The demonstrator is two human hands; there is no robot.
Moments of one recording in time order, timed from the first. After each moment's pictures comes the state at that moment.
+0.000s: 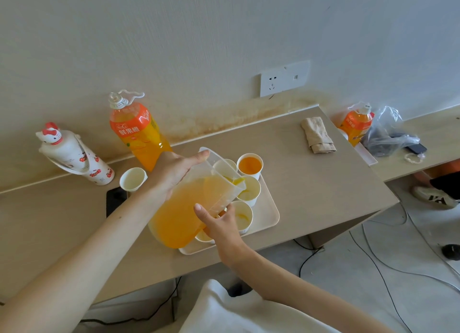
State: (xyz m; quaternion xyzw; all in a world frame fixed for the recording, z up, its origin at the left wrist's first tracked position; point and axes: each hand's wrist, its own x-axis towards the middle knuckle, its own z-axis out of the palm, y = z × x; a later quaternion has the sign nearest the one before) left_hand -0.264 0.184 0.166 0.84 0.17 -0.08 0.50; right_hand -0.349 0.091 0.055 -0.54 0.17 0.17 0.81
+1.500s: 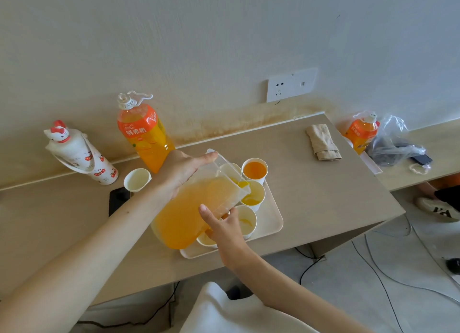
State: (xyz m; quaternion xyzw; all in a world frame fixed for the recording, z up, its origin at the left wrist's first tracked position) left_hand -0.261 0.180 0.173 0.86 0.18 -0.09 0.48; right_hand -0.346 0.090 0.060 -0.52 0.17 0.17 0.82
